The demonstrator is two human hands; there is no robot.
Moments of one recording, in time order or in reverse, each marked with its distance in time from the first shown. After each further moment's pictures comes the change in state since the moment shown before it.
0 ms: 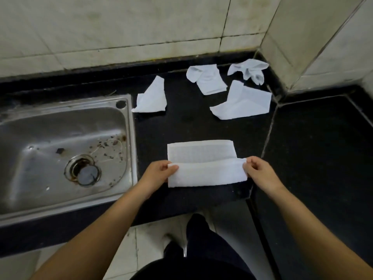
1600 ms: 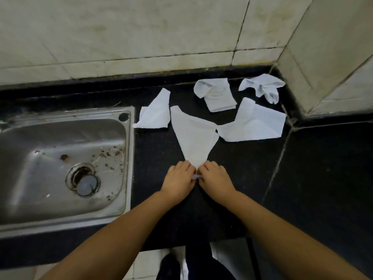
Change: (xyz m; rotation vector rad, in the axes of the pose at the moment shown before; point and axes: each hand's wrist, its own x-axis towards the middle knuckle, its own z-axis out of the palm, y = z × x) left_hand 0.068 0.035 0.051 1.085 0.141 0.441; right_hand 0.074 -0.056 0.086 -0.832 -0.131 -0.682
